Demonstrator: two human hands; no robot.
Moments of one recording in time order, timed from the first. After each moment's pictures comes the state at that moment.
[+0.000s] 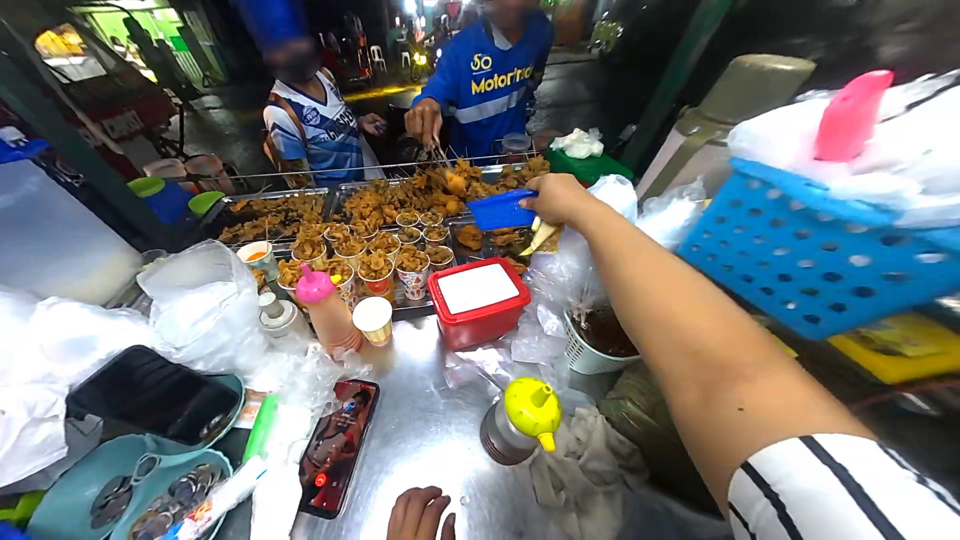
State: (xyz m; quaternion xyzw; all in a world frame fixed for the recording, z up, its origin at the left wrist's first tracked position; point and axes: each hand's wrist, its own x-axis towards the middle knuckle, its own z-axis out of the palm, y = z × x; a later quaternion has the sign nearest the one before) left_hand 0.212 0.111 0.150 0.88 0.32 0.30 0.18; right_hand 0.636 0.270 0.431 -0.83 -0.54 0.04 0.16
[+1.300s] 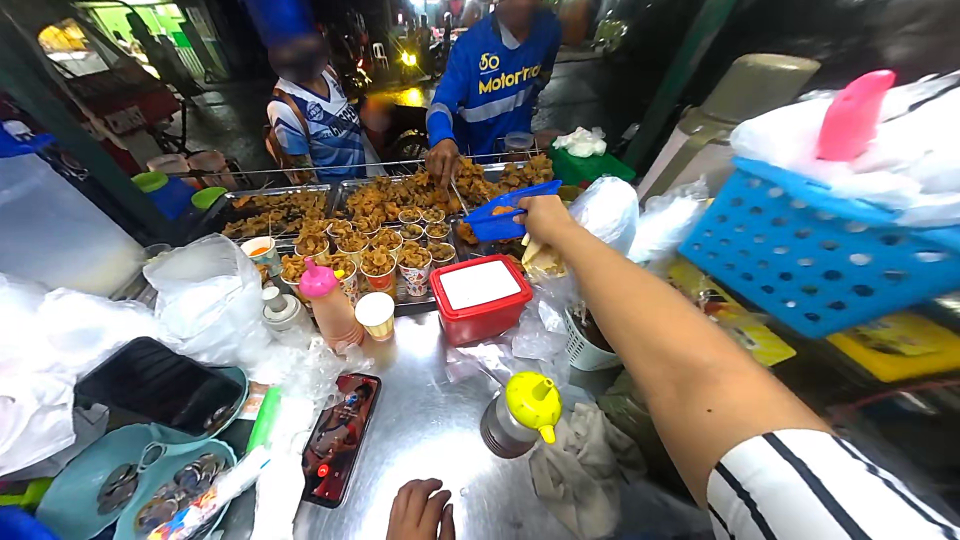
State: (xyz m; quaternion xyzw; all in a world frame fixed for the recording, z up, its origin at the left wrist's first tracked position) left_hand 0.214 0.110 0.148 0.88 0.32 0.31 0.16; right_hand 0.630 0.285 0.389 -0.83 -0.54 0.04 0.15
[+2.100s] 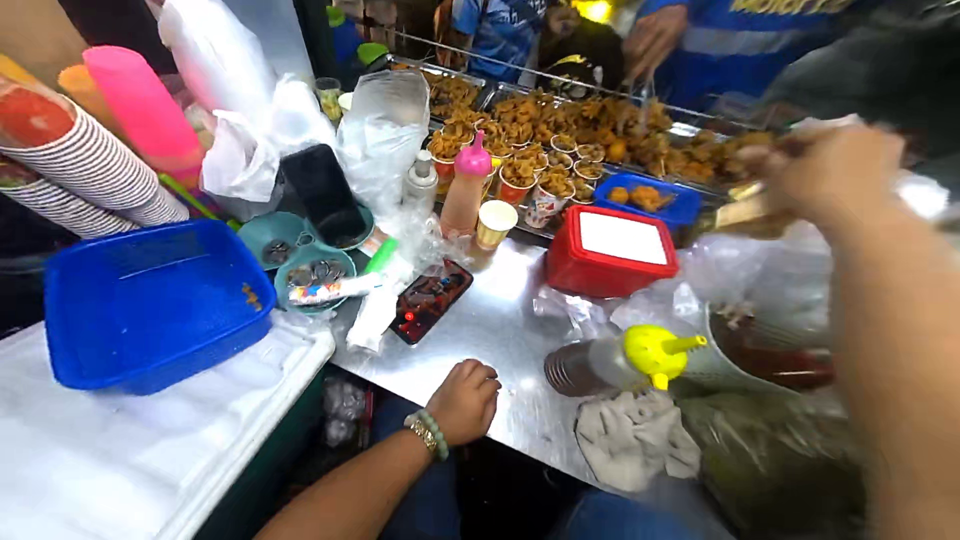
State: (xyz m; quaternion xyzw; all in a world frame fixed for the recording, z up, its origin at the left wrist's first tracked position) left_hand 0.223 0.107 0.161 0.88 0.33 0.27 0.19; right_hand 0.591 0.234 0.444 -0.78 -0.60 -0.06 0.18
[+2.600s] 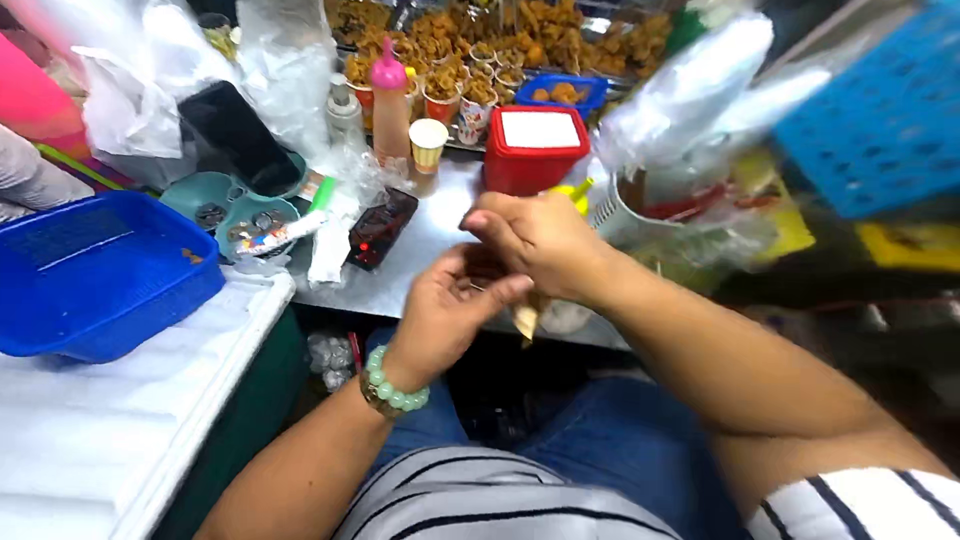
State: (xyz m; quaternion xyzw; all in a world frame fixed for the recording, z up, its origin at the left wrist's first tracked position) left_hand 0.219 0.038 0.333 0.57 0.21 0.46 0.65; right_hand 0.380 0.052 0.391 -0.50 -0.82 0.06 0.28
